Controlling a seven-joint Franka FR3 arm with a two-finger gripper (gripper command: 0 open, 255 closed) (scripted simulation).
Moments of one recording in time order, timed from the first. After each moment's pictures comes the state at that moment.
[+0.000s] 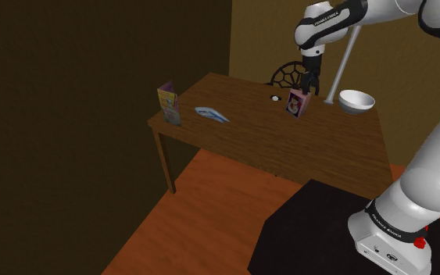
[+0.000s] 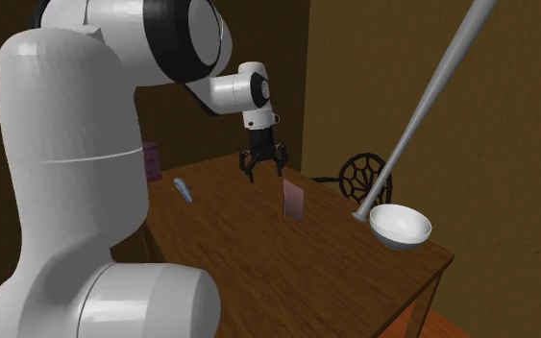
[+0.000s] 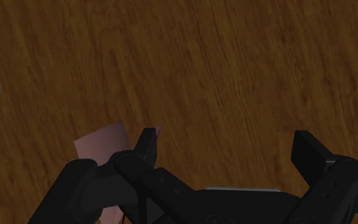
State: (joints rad) arm -0.18 0.20 -0.28 -1.90 -0.12 1.94 -0.55
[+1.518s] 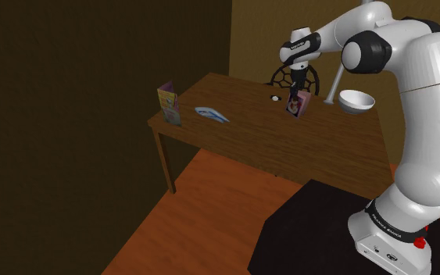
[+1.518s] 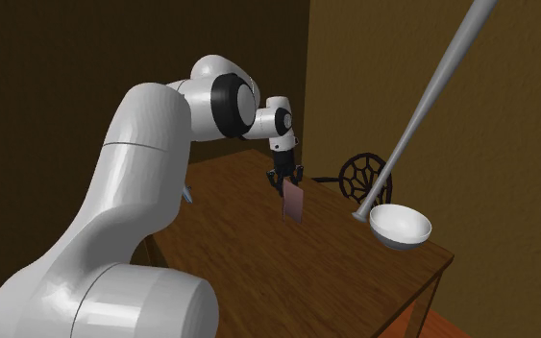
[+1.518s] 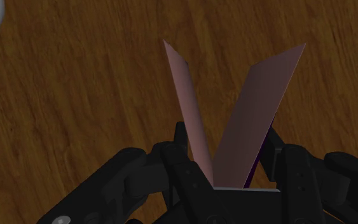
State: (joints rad) arm -0.31 0.75 -0.26 -1.36 0.00 1.94 -0.69
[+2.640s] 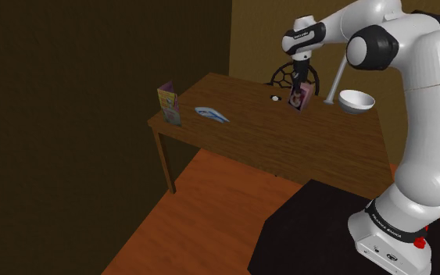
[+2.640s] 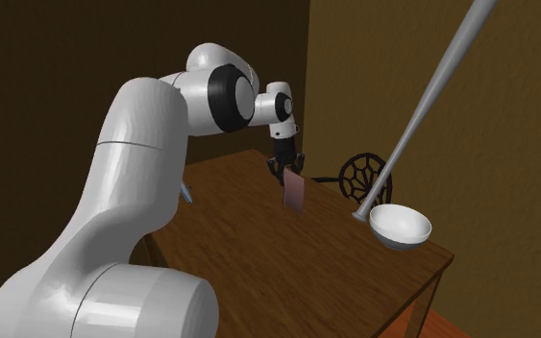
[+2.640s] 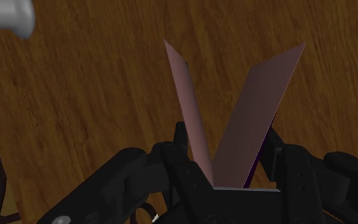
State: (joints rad) arm -0.31 0.70 -0.27 -1.32 -0.01 1.85 -0.70
